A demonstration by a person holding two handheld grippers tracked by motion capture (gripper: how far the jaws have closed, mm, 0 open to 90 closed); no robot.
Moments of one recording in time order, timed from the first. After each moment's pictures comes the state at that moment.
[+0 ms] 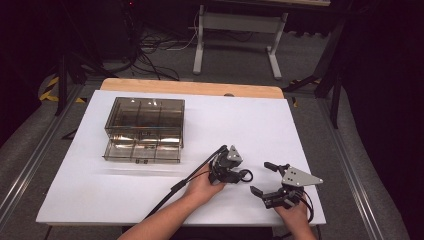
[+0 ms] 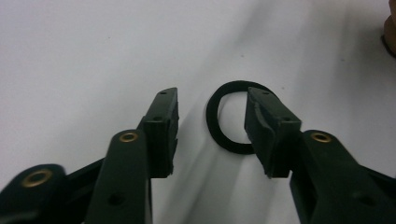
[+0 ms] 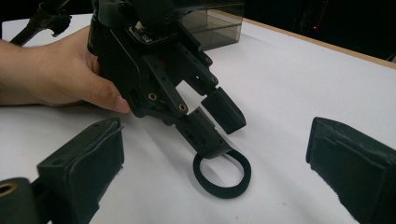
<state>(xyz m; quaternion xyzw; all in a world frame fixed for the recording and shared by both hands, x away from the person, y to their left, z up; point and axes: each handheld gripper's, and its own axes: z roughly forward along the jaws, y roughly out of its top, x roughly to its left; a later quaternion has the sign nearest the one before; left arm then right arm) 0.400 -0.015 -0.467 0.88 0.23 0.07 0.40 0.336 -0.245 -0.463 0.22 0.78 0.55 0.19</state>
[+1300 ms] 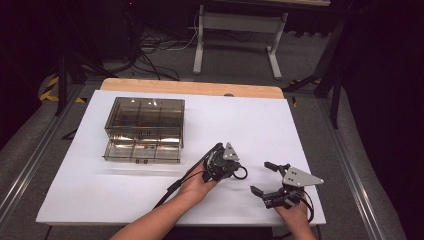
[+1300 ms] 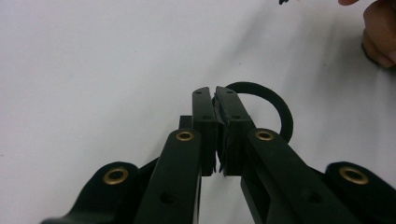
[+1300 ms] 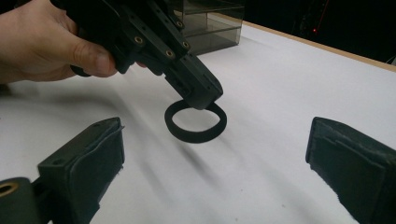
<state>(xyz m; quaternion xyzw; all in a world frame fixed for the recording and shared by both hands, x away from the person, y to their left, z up) 0.385 0.003 -0.434 0.88 0.23 0.10 0.40 0.336 -0.246 -0.463 0.22 0.78 0.55 0.19</state>
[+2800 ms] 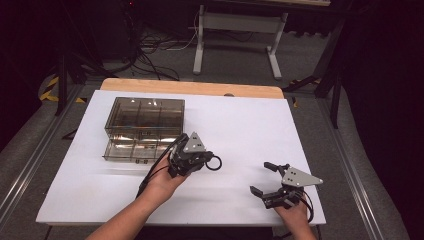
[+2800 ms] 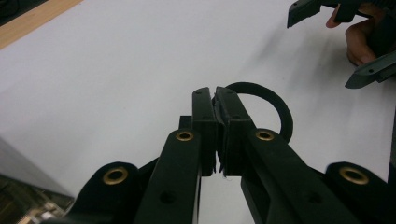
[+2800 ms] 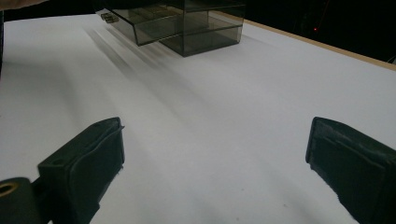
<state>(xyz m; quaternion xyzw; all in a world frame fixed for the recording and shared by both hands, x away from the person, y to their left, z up) 0.363 0.093 -0.377 0.86 0.25 0.14 0.42 0.336 -0.244 -0.463 0.22 0.78 0.55 0.19</state>
